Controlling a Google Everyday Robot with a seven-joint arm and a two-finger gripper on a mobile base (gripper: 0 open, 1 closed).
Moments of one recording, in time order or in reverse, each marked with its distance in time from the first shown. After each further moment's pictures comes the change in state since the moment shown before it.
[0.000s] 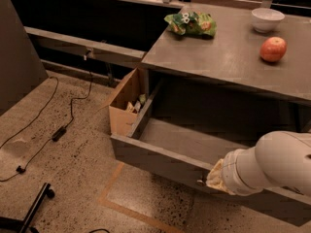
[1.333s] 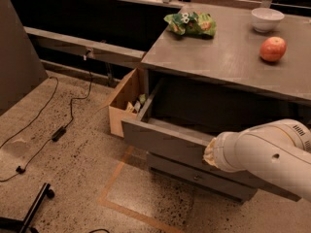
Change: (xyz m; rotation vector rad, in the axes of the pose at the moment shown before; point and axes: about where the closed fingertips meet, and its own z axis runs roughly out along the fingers) arm -0.009 -0.077 0.018 0.238 0.064 -0.121
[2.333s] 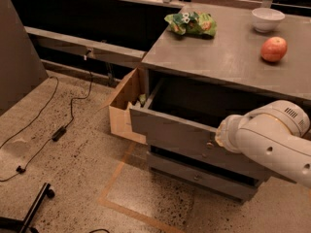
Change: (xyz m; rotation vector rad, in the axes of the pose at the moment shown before) arm 0.035 -0.066 0.003 0.141 0.129 -0.034
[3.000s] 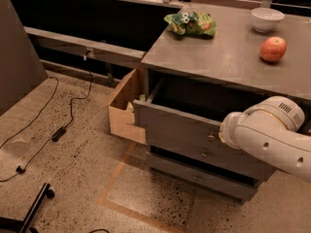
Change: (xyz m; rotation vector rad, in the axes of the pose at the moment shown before) arm 0.007 -0.013 0.014 0.008 0.037 -0.007
